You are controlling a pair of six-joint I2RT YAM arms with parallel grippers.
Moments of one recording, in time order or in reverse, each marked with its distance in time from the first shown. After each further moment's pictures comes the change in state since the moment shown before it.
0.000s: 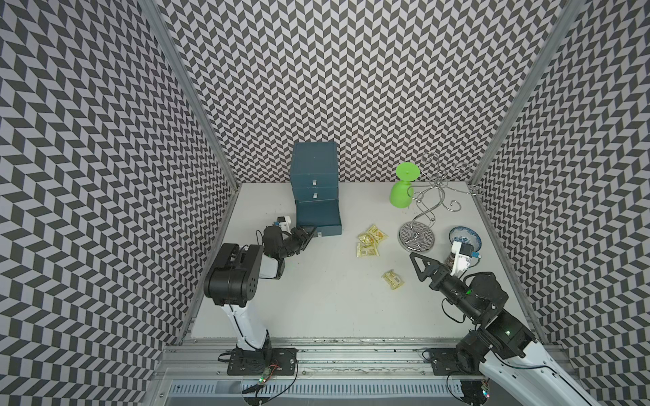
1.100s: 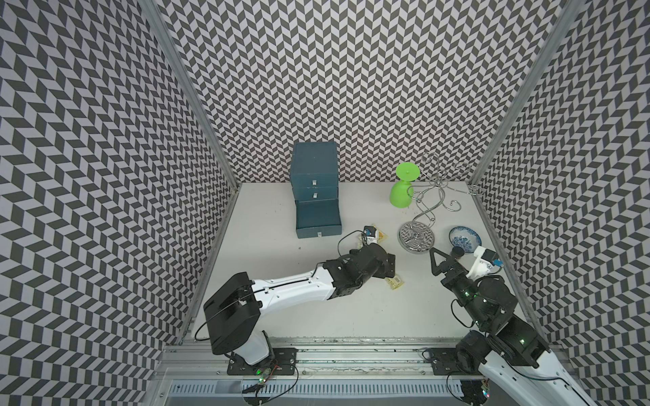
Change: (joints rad) left arm -1.013 -0.130 0.516 -1.049 -0.991 0.327; right arm 0.000 -0.101 0.063 -0.231 0.334 0.054
